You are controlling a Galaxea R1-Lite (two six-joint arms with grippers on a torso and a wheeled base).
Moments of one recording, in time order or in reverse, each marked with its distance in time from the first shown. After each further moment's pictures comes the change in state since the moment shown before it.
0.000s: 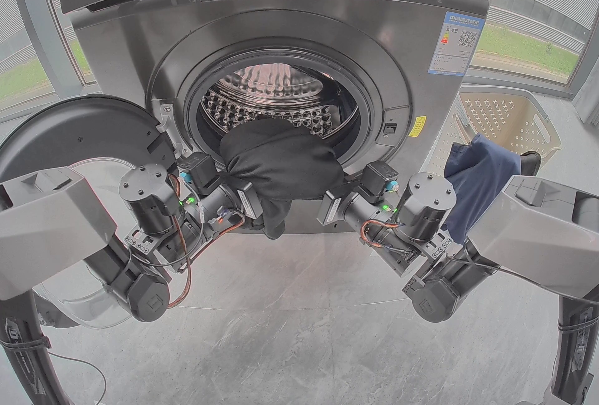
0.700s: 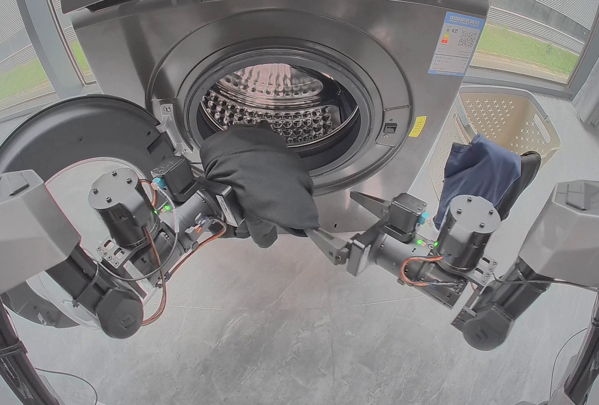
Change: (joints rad) left arm -0.018 -0.141 0.154 0.007 0.080 -0.016; right arm 0.026 -0.194 0.352 0.003 0.130 -0.050
